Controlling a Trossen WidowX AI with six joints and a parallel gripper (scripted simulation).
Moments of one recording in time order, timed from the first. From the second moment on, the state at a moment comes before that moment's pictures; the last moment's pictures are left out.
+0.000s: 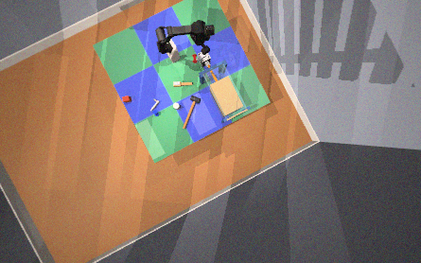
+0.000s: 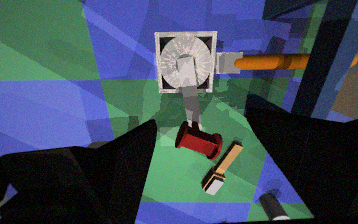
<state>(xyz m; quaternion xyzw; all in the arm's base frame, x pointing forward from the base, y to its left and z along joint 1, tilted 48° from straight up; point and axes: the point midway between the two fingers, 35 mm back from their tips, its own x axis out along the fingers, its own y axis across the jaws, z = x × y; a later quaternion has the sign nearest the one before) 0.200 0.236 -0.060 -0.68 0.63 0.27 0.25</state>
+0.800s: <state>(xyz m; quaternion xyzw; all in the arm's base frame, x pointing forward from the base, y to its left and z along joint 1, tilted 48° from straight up) 0.188 0.183 -0.055 -0.50 0.69 -0.03 0.52</state>
